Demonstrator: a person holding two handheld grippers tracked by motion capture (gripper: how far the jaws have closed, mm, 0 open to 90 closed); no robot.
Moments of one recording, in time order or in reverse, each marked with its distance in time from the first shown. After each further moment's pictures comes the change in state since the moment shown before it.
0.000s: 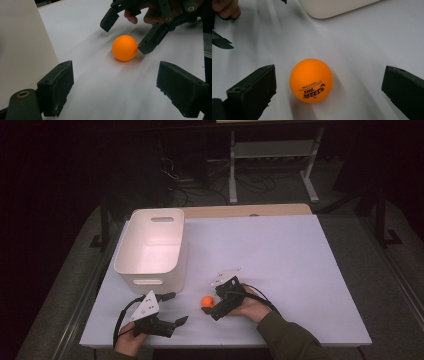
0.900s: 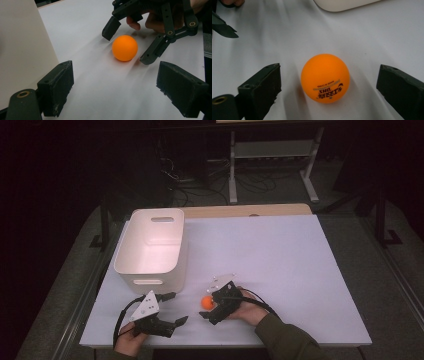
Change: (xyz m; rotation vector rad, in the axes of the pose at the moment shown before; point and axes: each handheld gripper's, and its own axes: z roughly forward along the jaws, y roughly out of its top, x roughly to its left) left arm 0.000 0.000 0.000 0.000 -0.001 -0.001; right arm 0.010 -0.003 0.008 0.024 0.007 -0.060
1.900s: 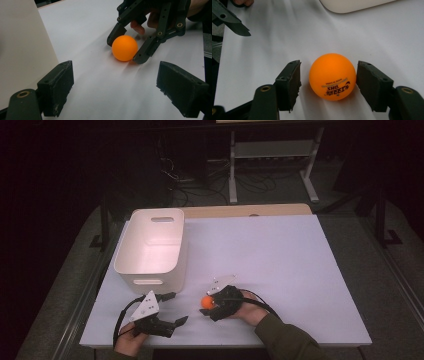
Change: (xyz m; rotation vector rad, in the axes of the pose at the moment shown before) left arm 0.000 0.000 0.000 -0.001 0.001 0.001; right arm 0.003 0.000 -0.004 -0.003 0.027 -0.019
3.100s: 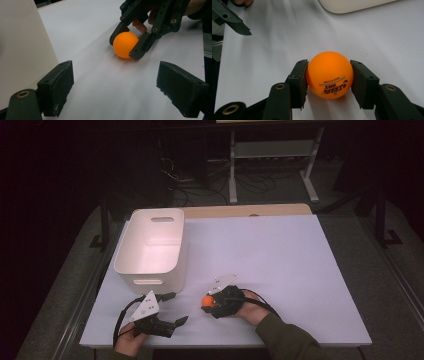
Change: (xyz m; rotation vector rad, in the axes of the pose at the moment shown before) left arm 0.000 0.000 0.000 0.000 0.000 0.000; right arm -0.001 0.001 -0.006 0.002 -0.009 -0.008
